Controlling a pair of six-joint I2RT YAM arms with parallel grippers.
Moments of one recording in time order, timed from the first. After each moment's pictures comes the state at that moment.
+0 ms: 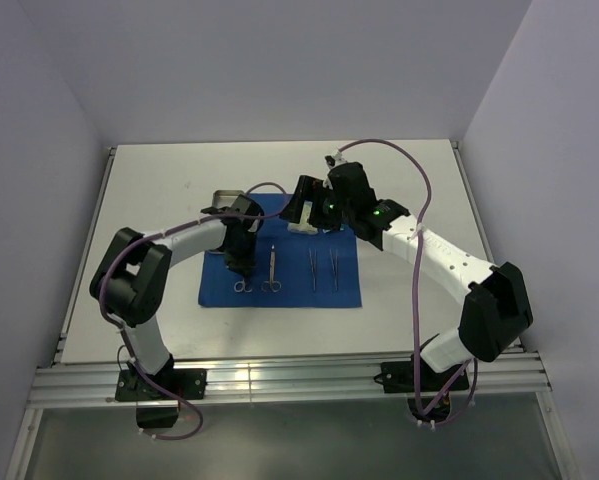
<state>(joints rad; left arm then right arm) -0.54 1.79 1.13 -0.64 0.01 -0.44 0.60 1.47 1.17 -0.28 -0.15 0.72</state>
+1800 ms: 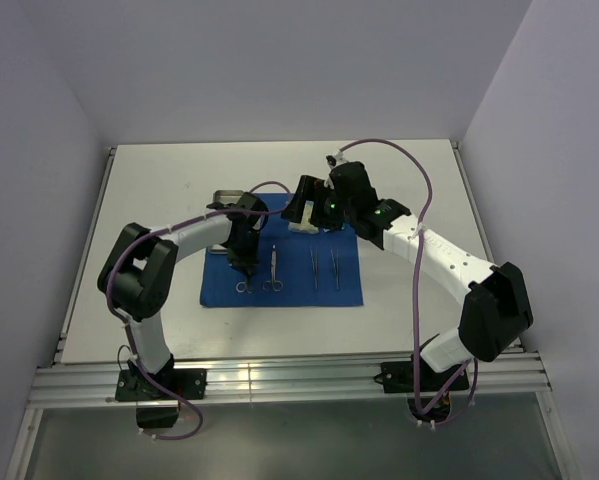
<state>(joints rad) -0.55 1.84 1.20 -0.70 -0.01 -0.46 0.58 1.47 1.17 -0.29 -0.16 0.71</state>
